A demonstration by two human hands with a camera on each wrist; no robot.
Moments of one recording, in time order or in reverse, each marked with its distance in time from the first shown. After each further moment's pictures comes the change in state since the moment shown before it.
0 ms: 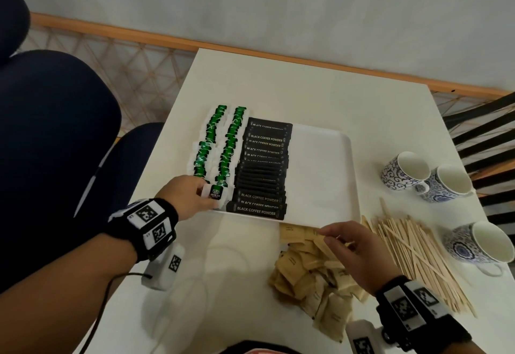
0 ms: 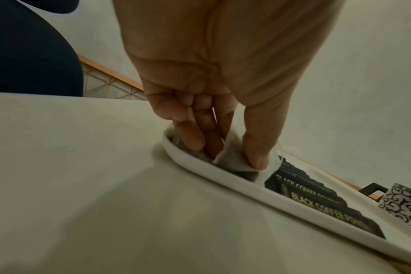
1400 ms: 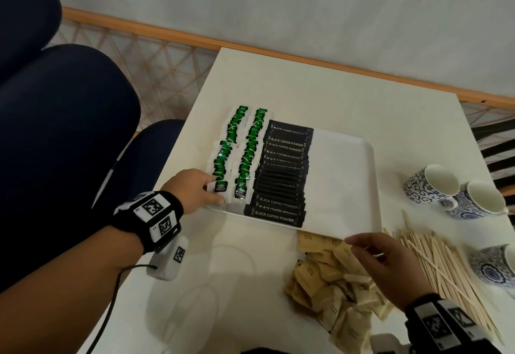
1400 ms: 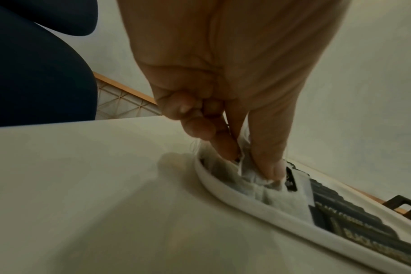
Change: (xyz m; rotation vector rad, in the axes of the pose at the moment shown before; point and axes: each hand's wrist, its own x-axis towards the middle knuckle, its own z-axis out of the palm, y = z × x) left_hand 0.007 -0.015 -0.022 0.054 -0.041 0.002; right_hand 0.005 0.001 -0.008 -0.040 -0.012 0.020
